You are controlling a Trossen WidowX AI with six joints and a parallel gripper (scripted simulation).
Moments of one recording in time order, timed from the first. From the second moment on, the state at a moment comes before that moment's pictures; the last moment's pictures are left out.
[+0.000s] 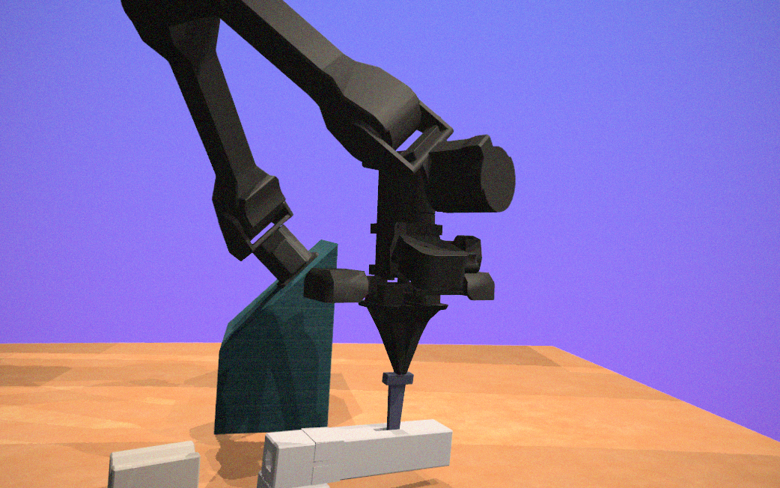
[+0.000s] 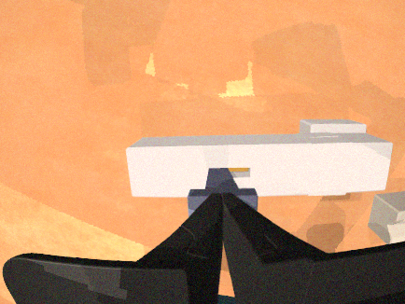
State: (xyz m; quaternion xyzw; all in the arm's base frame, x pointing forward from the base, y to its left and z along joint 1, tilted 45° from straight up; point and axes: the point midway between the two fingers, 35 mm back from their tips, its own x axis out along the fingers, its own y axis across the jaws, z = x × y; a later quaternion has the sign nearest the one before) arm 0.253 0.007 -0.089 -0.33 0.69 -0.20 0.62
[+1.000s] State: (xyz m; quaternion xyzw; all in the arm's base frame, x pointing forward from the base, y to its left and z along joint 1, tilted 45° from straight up) arm 0.251 0.002 -0.093 -0.33 0.68 -0.19 0.62
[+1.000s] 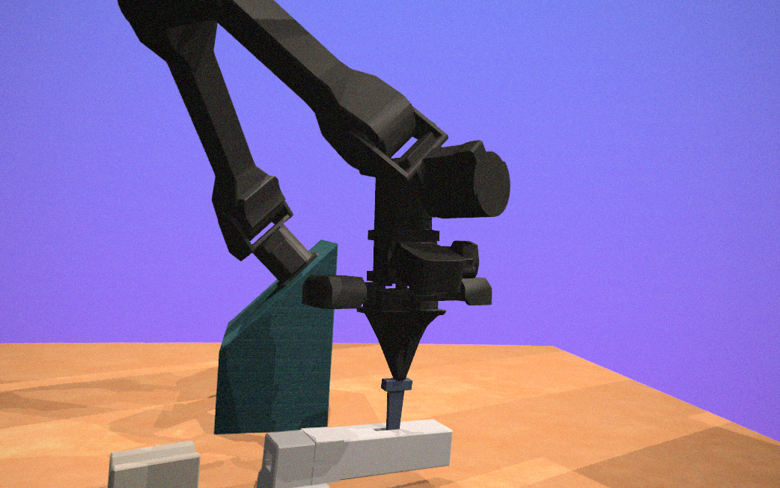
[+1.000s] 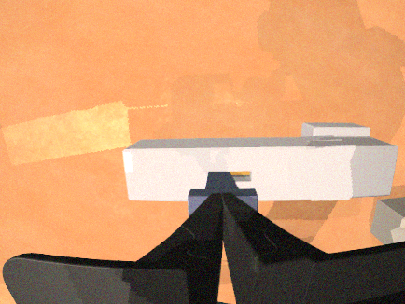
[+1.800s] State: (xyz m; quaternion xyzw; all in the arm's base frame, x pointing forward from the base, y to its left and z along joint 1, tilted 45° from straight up) arm 0.265 0.026 -0.058 -0.37 0.71 -0.13 0.58
